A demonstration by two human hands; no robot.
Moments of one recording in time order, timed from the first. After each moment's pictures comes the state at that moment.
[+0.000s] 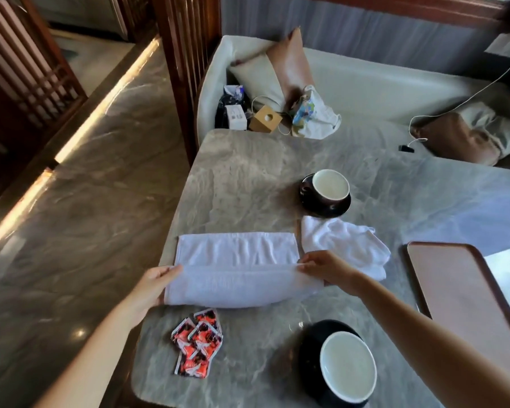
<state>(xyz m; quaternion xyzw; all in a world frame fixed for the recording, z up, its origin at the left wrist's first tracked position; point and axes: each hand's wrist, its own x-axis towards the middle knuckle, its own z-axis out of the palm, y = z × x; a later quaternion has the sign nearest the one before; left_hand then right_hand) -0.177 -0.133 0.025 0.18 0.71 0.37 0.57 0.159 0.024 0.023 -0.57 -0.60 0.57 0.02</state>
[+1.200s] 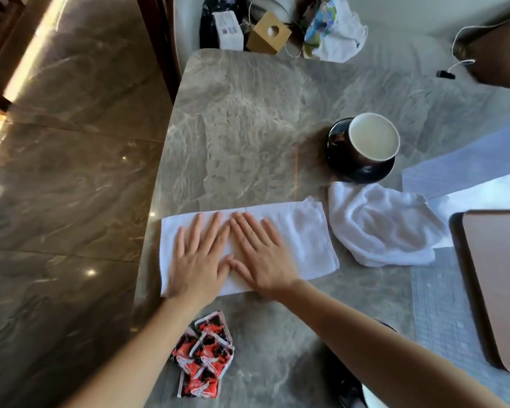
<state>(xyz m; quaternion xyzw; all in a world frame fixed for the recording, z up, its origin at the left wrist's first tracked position) -0.141 -0.069 -0.086 0.69 0.71 -0.04 0.09 0.020 -0.007 -0.077 -0.36 -0.92 0.13 -0.02</state>
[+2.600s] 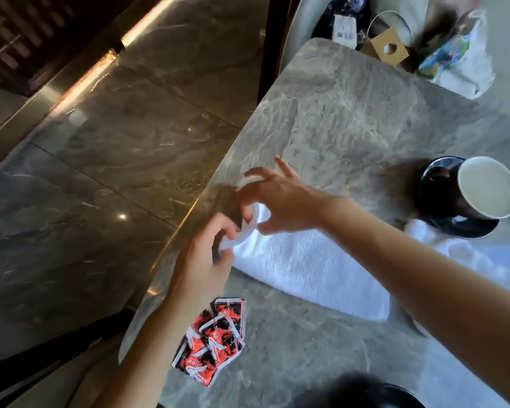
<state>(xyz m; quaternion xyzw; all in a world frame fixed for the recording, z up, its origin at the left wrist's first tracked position) -0.140 -0.115 -0.020 0.38 0.78 0.42 0.26 -0.084 0.070 0.008 -0.06 -0.96 0.21 -0.19</state>
